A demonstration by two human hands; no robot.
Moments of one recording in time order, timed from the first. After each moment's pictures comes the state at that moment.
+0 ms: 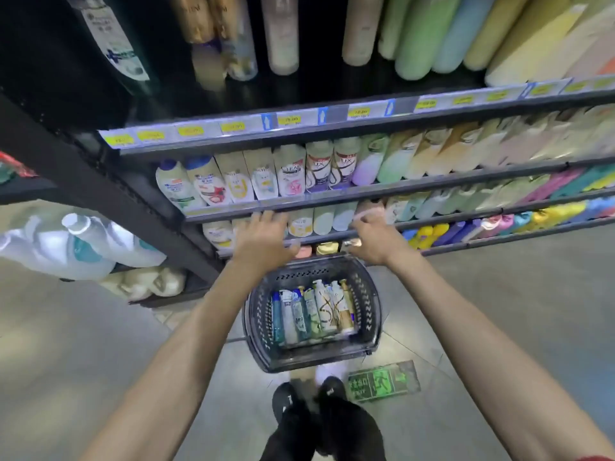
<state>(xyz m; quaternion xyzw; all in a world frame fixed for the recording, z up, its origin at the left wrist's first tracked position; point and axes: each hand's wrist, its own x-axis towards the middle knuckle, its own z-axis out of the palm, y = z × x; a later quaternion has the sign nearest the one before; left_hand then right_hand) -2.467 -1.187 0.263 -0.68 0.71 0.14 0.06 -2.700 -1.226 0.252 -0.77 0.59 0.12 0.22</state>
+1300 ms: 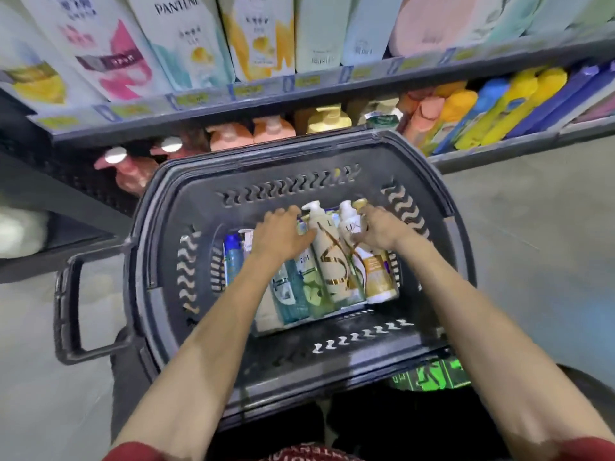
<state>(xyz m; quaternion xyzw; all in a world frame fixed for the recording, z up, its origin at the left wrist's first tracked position) -2.517 -1.214 -0.361 -0.68 0.67 0.28 0.03 -2.735 -1.240 -0.357 -0.66 0.66 0.11 0.34</state>
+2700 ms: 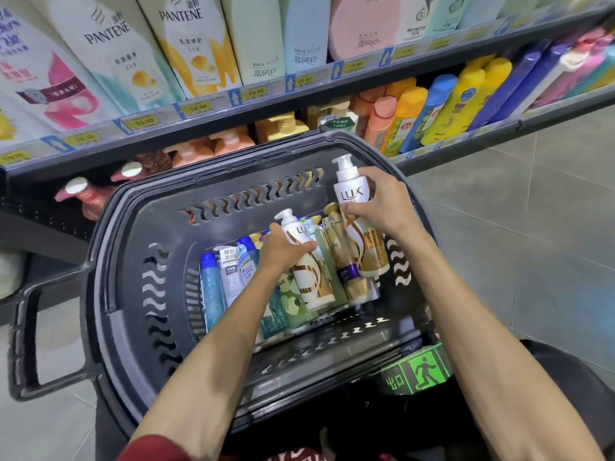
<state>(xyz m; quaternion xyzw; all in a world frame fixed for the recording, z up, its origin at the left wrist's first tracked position) -2.573 -1.206 -0.398 -0.74 0.49 0.45 -0.13 -2.780 -1.222 -0.306 -0.63 0.68 -0.26 0.29</state>
